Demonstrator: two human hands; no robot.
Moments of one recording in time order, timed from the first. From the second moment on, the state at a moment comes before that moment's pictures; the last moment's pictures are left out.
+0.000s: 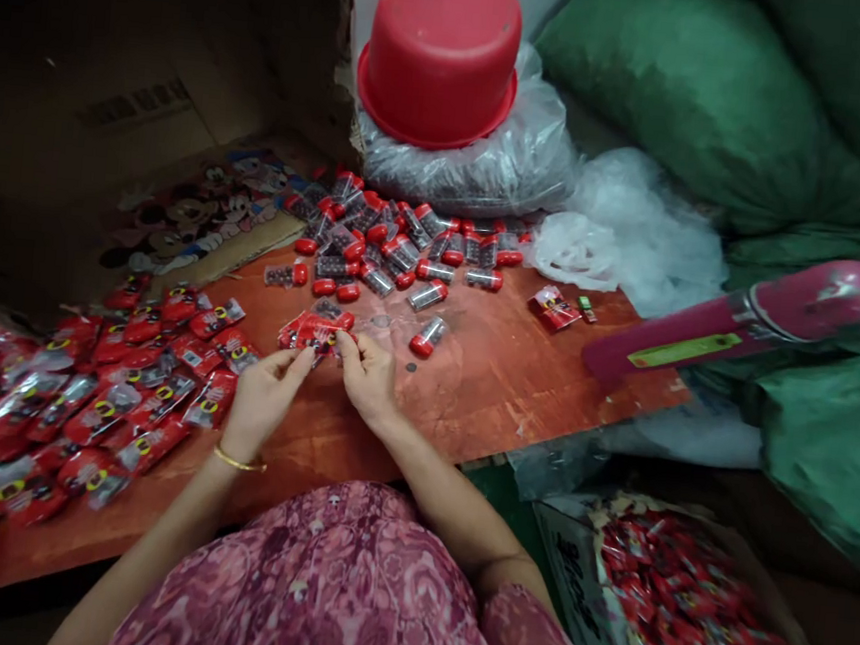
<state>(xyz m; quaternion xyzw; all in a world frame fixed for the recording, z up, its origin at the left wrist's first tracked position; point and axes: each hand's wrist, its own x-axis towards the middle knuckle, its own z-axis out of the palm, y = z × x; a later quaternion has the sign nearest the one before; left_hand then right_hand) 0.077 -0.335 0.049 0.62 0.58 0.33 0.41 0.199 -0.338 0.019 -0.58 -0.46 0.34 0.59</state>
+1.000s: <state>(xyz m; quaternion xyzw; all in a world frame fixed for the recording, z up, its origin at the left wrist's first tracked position) 0.100 -0.325 0.060 0.18 0.51 0.40 0.74 0.345 -0.350 0.001 -0.60 -0.77 0.11 0.19</state>
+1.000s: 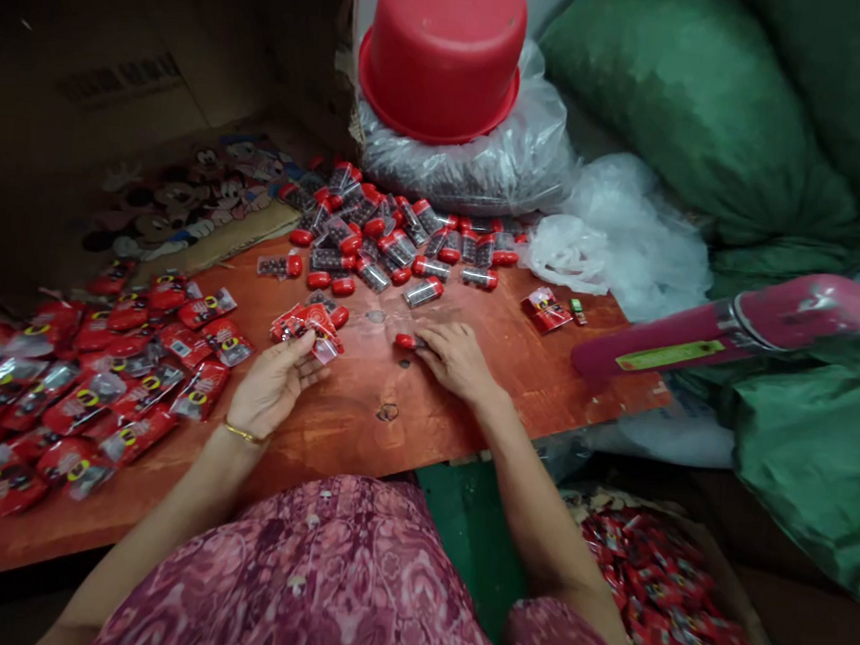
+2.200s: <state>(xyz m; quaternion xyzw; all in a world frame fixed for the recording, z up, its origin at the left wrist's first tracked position) 0.106 -0.339 0.053 0.26 0.47 0.40 0.74 0.254 -0.383 0.036 -0.48 -0.39 0.67 0.40</state>
